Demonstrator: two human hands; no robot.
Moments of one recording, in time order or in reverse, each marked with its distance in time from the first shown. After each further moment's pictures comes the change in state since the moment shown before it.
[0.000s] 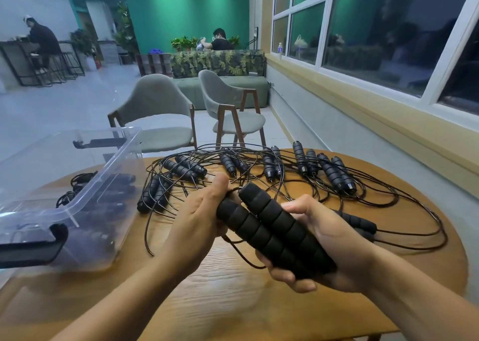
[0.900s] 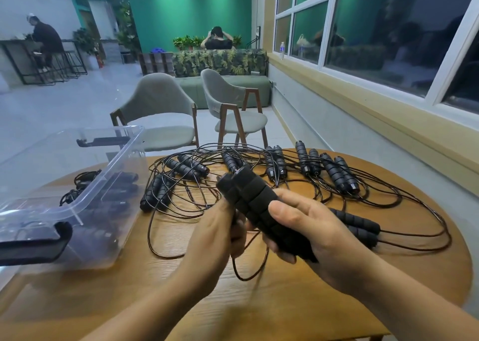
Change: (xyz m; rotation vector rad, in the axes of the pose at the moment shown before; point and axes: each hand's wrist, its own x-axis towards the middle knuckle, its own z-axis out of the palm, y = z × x) left_hand -0.016 -0.010 0.023 -0.123 0.057 -0.138; right_hand 0.004 0.011 0.014 -0.284 0.285 -0.427
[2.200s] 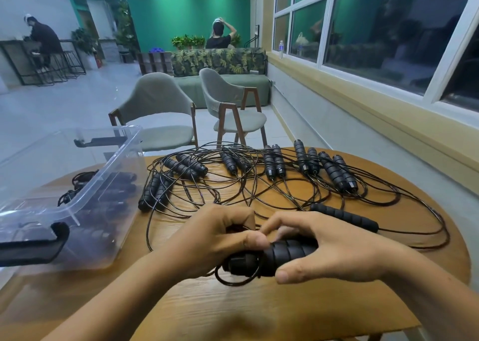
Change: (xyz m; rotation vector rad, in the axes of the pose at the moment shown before) left_hand 0.016 0.012 -0.033 0.633 -0.496 0.206; right_hand -0.012 -0.027 -0.032 -0.761 -0.264 0.173
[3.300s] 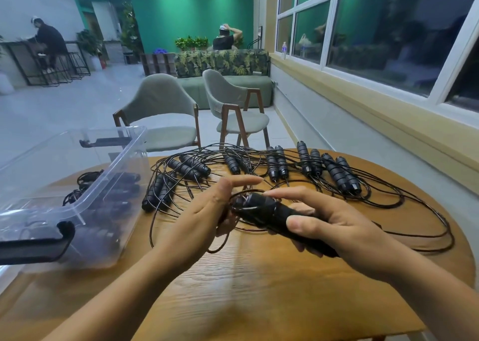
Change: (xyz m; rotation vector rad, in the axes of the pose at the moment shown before) left_hand 0.003 0.003 -0.005 -0.239 0.257 -0.059; right_hand -0.002 0.001 0.002 0.323 0.252 -0.132
